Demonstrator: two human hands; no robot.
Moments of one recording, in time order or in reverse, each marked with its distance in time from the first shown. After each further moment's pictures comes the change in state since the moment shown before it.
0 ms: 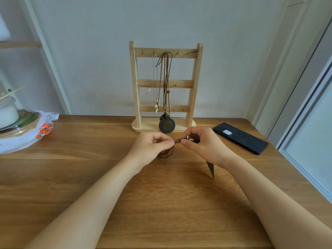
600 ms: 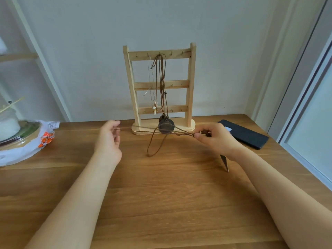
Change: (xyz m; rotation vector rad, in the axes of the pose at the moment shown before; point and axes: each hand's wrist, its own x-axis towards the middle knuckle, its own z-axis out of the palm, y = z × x) left_hand 0.017 -0.008 -0.058 -0.860 0.664 -0.276; right_hand 0.003 0.033 -0.018 -0.063 0.097 0.158
